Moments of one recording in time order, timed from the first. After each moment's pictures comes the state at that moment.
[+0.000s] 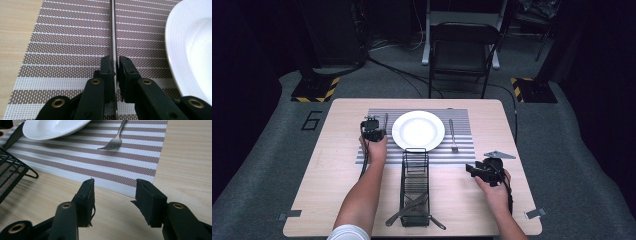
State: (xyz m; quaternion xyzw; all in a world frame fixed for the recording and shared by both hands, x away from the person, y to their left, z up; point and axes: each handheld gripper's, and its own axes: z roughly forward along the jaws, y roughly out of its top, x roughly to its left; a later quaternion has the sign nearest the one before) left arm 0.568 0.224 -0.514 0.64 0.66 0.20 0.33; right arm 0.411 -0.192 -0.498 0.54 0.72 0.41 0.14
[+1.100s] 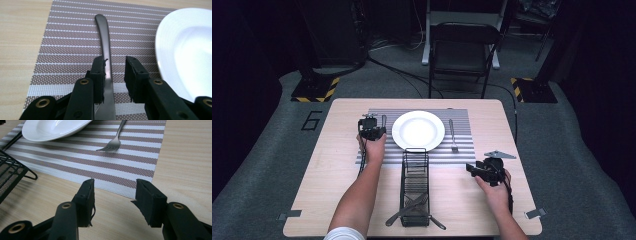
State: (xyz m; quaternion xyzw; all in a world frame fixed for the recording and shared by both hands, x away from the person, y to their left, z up) left arm 0.563 0.230 -0.499 0.65 0.64 0.22 0.35; right arm 0.412 -0.194 -0.498 0.54 0.72 0.41 0.15
